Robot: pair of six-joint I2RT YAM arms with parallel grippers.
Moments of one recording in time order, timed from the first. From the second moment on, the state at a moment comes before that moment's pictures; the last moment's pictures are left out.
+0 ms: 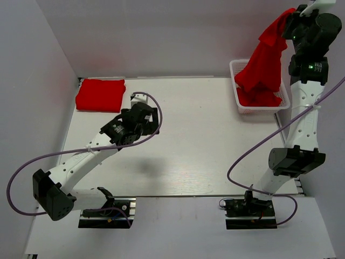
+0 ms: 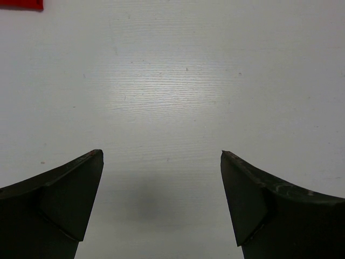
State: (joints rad) left arm -0.73 1.24 1.17 -0.69 -0.47 -0.51; right arm -0.12 1.71 2.18 -0.31 -0.10 -0.01
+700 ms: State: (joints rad) left arm -0.73 0.99 1.17 -0.80 -0.58 -0.52; right arm -0.06 1.65 2.30 0.11 -0.65 0.47
